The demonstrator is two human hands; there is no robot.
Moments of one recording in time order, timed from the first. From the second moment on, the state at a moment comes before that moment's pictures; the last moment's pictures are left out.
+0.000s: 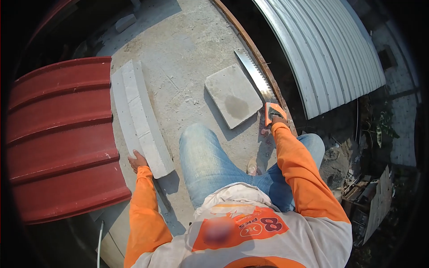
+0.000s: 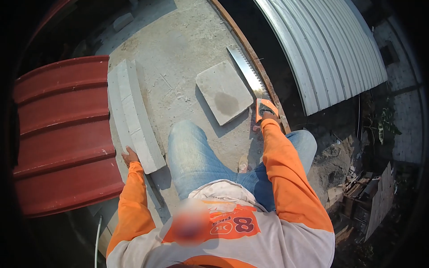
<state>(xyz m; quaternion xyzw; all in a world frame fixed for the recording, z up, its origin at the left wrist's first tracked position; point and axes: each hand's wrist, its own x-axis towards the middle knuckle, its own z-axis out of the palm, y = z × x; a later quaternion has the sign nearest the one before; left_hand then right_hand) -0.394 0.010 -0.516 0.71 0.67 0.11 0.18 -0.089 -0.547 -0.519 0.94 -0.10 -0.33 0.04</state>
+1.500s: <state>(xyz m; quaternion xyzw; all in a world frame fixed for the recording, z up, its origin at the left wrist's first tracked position) -0.382 -0.009 -0.482 0.73 0.66 0.10 0.14 -0.101 -0.448 -0.399 0.95 0.22 0.03 -0.22</state>
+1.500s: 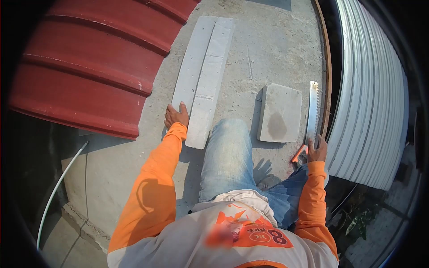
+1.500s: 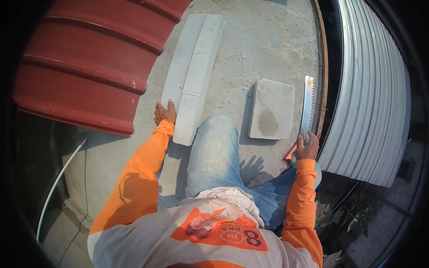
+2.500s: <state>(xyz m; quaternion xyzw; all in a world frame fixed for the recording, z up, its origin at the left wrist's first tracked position) -0.398 -0.008 -0.471 0.71 0.65 0.12 0.24 -0.295 -0.606 -0.363 0.95 -0.03 -0.14 -0.27</state>
